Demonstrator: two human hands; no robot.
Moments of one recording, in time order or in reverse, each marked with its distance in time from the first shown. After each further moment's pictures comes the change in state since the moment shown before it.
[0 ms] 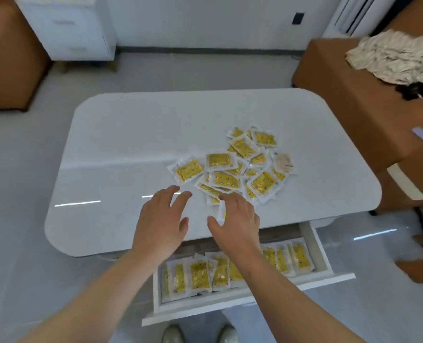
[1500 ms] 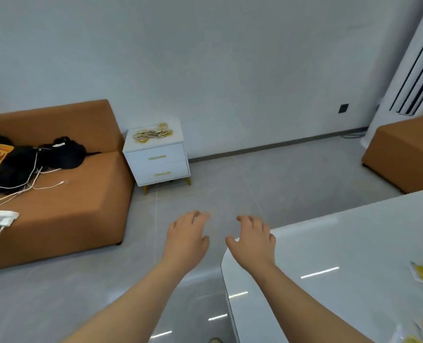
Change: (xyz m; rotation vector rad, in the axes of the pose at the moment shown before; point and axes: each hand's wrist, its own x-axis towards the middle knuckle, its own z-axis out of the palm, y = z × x) left_hand 0.302 -0.550 -0.265 -0.020 -0.048 0.010; right_hand 0.321 -0.591 0.074 0.054 0.143 0.041
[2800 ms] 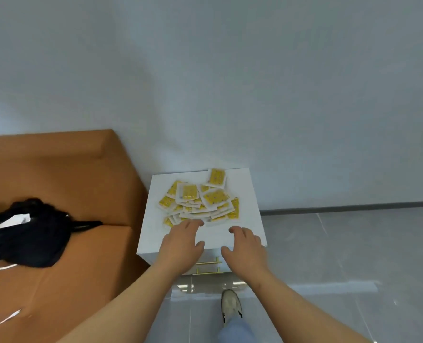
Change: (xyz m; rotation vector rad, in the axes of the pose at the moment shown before) left_hand 0.842 -0.520 -0.078 -0.182 -0.204 -0.269; right_hand 0.895 -0.444 0.164 -0.079 -0.361 -0.106
